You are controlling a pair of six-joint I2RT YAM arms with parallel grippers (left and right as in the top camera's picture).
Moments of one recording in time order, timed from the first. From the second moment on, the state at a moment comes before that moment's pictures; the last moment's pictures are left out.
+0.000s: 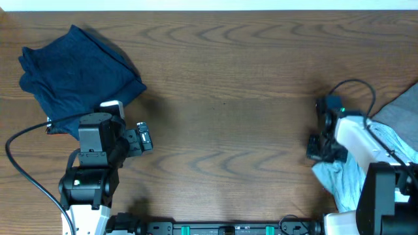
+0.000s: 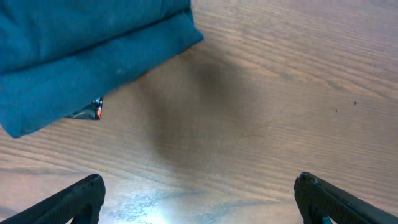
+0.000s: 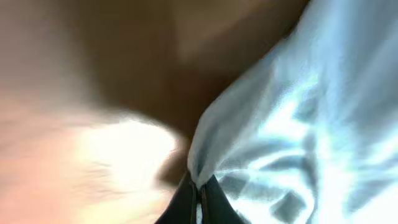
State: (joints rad) left arm -0.01 0.84 0.77 -0.77 0.01 -0.21; right arm -0.02 1.60 0.88 -0.94 0.18 0.31
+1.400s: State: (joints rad) left arm -0.01 0.84 0.77 -0.60 0.02 -0.21; right arm 0.53 1.68 1.42 -0.74 -0.13 0.08
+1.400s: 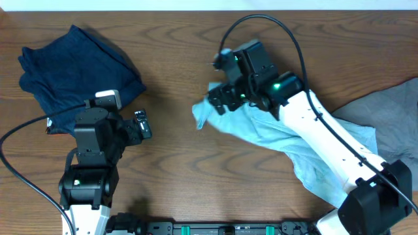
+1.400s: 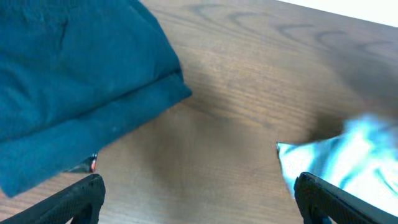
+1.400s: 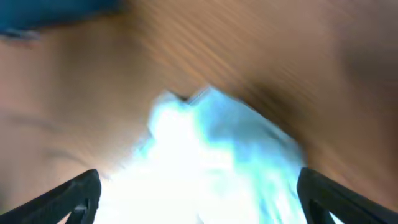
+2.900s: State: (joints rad) left arm -0.31 1.53 0.79 0.13 0.33 -0.28; right arm -0.02 1.55 1.41 -1.33 0.09 0.36
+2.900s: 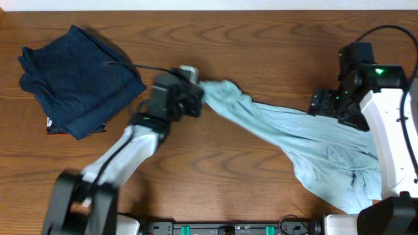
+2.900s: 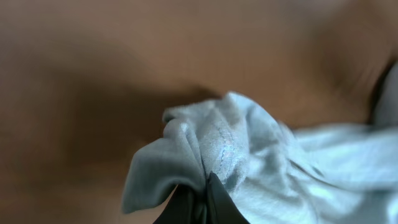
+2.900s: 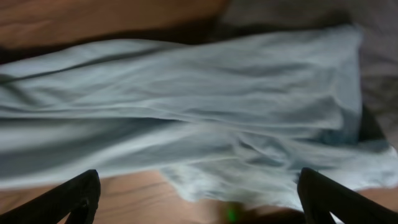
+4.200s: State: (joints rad) left arm -0.12 1.22 0.79 -0.14 0.33 -0.28; right arm -0.13 1.55 0.86 -0.56 -0.11 0.45
